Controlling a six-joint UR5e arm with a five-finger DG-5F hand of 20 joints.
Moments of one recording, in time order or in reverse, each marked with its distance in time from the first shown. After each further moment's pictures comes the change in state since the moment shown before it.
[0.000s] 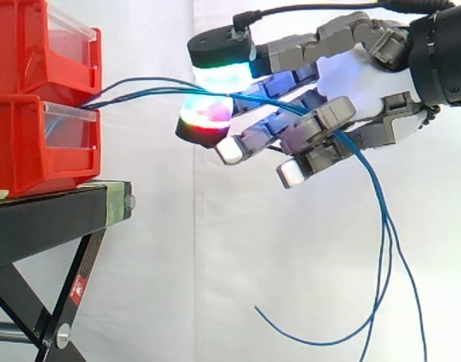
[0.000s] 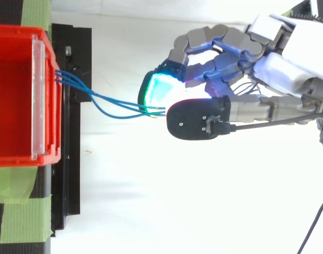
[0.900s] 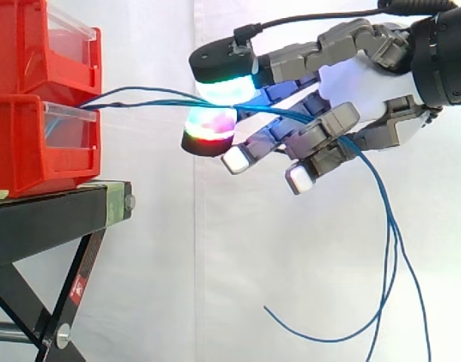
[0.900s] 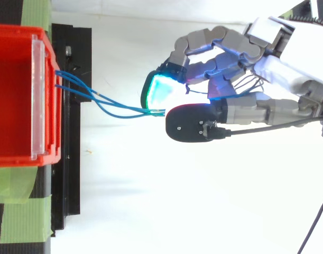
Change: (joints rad) arm 0.000 0.000 0.000 -0.010 0.003 -0.066
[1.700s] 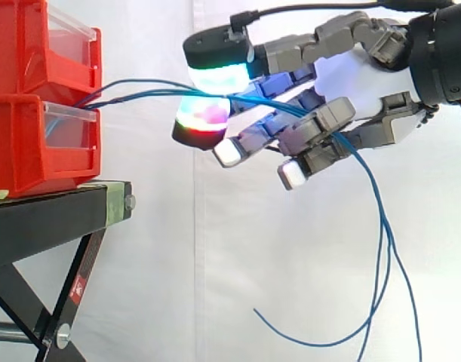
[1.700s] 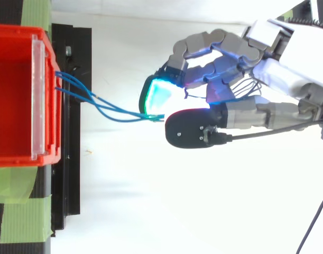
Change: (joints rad) arm 0.004 0.000 0.000 0.016 -0.024 0.047
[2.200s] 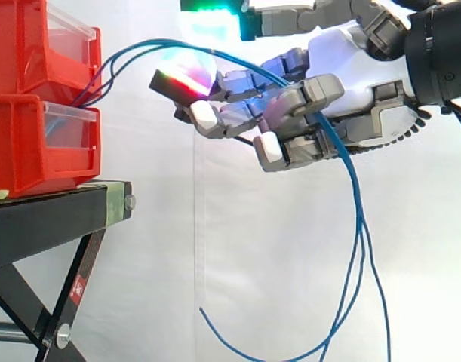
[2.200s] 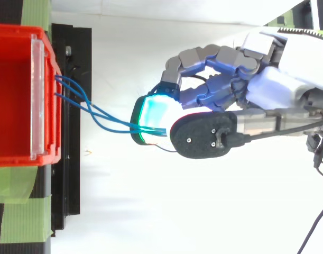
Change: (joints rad) arm 0.001 -0.001 -0.002 0.013 -0.051 0.314
